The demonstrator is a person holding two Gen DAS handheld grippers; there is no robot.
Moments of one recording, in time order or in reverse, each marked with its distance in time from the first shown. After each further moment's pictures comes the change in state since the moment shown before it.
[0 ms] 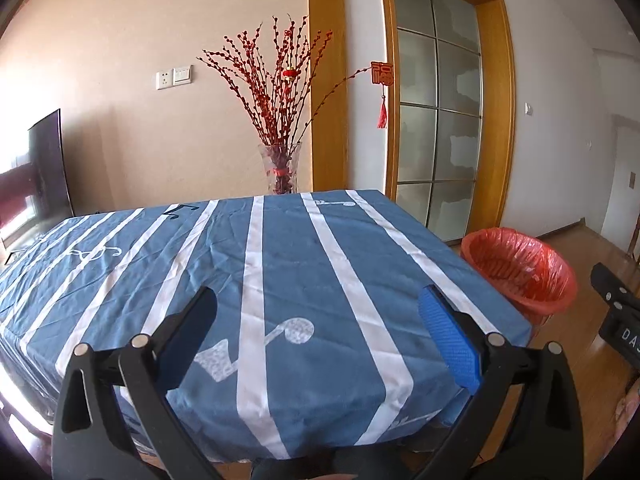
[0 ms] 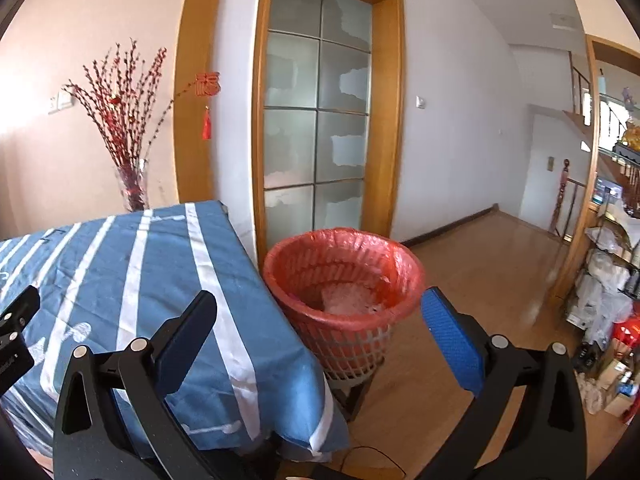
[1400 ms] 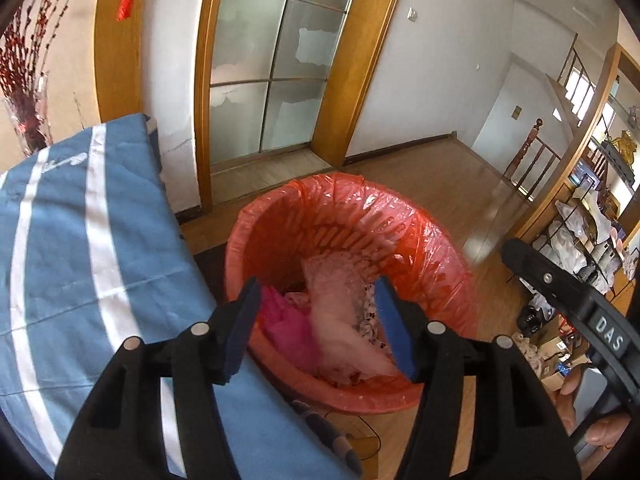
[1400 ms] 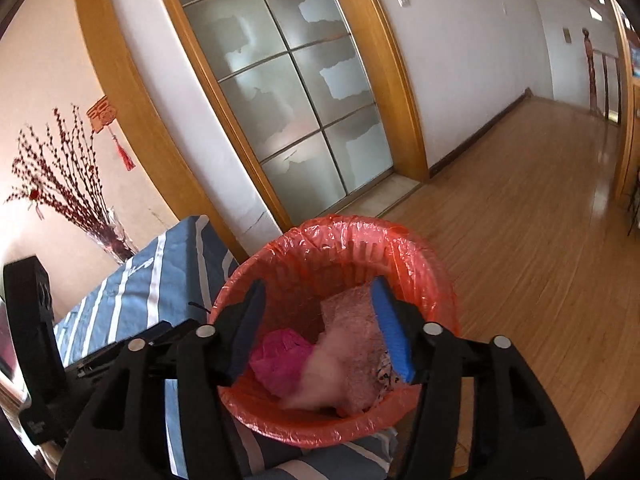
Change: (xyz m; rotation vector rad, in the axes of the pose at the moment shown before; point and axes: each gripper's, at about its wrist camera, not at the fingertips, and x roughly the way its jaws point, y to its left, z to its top) left arm 0.226 -0.236 0.065 0.104 0.408 -0.573; right arm 0.188 -0.131 0.055 0.304 0.222 0.205
